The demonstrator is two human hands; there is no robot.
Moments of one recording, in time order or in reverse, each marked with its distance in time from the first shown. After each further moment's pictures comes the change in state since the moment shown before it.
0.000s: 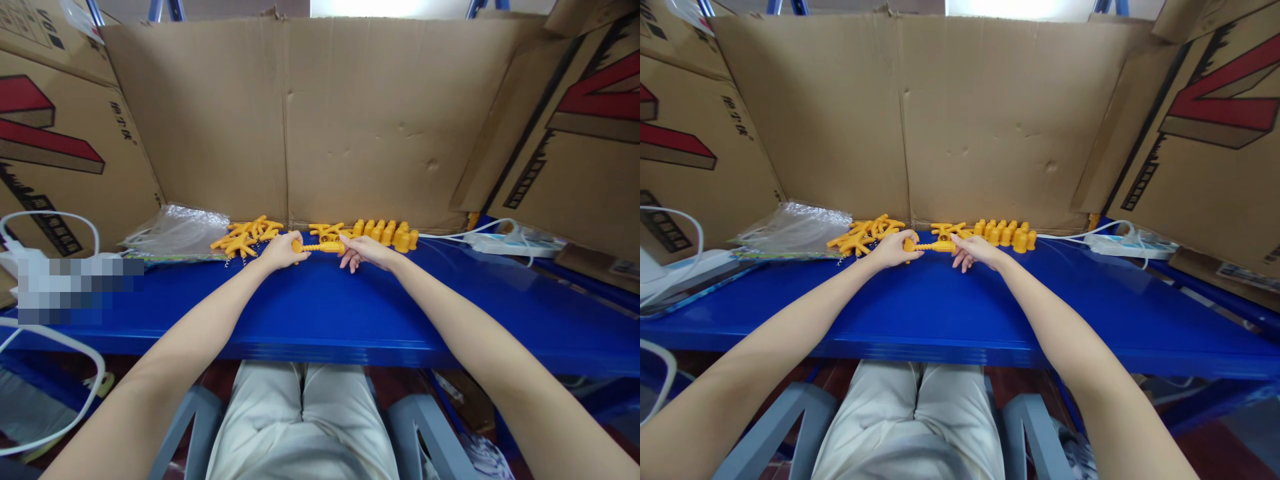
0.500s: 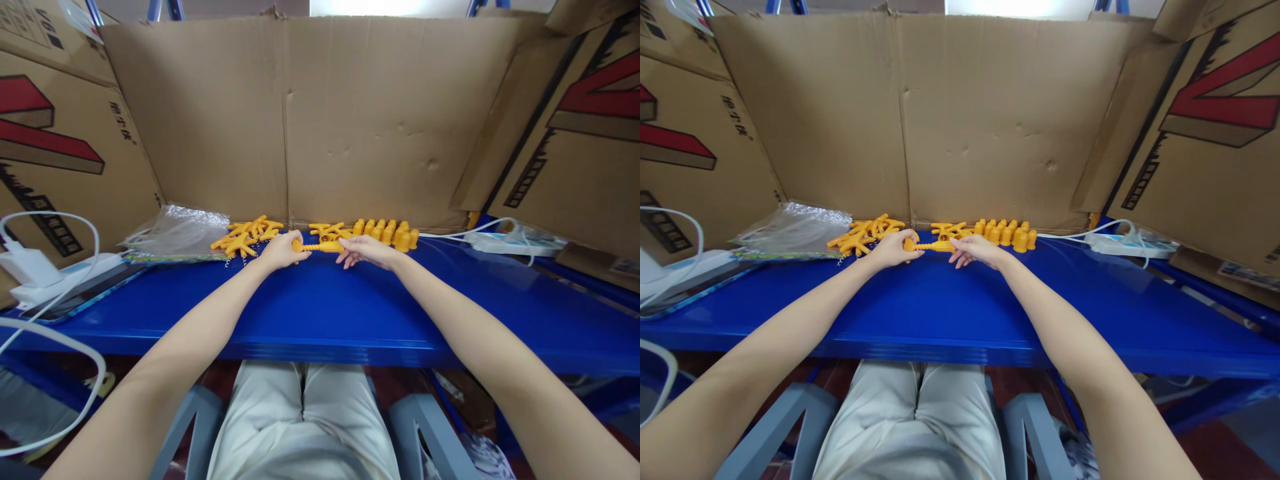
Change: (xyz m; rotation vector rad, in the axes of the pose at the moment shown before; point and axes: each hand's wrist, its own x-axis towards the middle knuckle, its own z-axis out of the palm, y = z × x) left_hand 0.001 -0.003 0.001 0.002 0.026 0.038; right_hand -0.002 0.000 -0.002 0.040 -0.044 -0.074
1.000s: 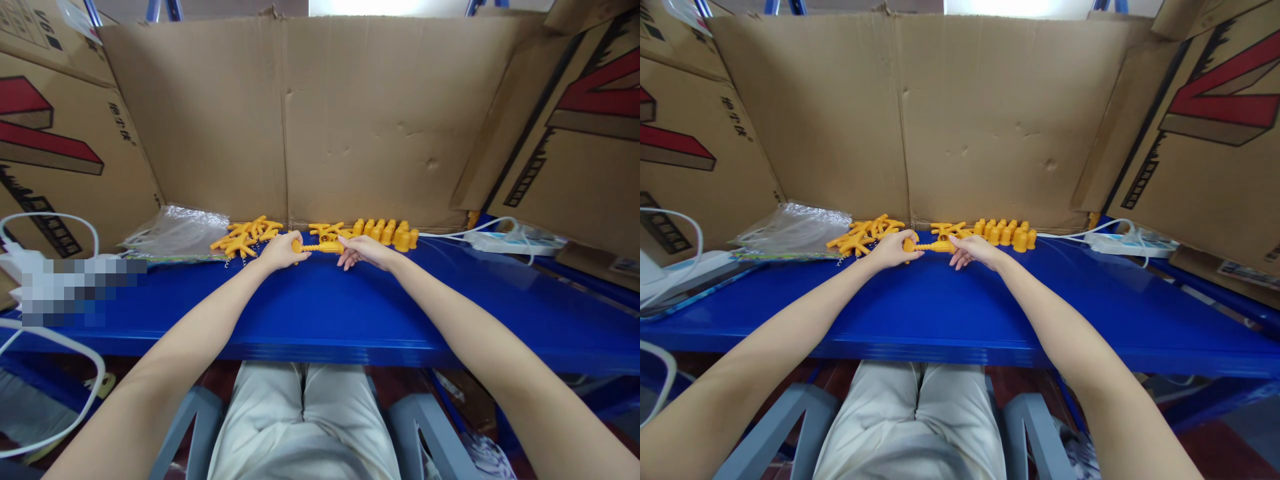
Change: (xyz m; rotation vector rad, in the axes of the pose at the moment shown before) left_hand -0.001 0.000 0.000 0.018 -0.005 -0.005; right_hand 0.001 -0.002 0.006 0.028 0.050 0.042
